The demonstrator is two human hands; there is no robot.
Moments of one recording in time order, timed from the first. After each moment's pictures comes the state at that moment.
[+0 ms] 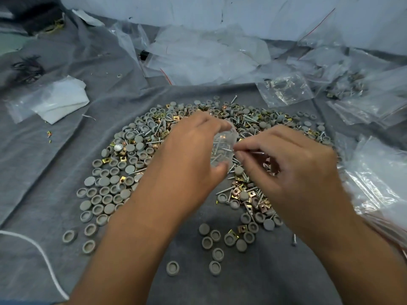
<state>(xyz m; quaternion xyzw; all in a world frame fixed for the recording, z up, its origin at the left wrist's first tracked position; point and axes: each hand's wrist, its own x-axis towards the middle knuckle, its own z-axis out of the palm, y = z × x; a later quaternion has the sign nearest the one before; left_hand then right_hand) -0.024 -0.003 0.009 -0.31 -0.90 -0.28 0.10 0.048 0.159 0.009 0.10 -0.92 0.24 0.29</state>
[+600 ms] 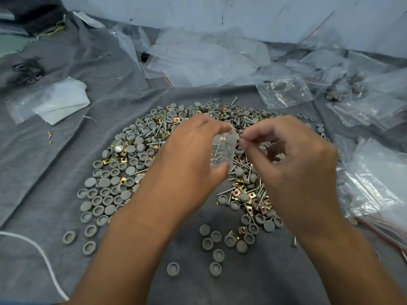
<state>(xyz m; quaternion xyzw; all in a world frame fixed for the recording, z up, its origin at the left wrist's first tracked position) -0.023 -0.003 0.009 -0.30 -0.91 -0.29 0.09 0.037 0.150 0.006 0.04 -0.88 0.32 0.35</state>
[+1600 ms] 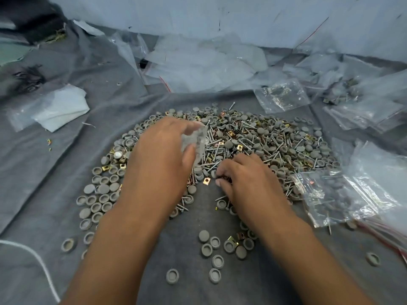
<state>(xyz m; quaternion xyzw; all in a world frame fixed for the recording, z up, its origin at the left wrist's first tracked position) -0.040 -0.020 -0.003 -0.21 -0.91 -0.31 0.17 0.017 0.142 -0.047 -0.01 -0.99 0.10 0.09</state>
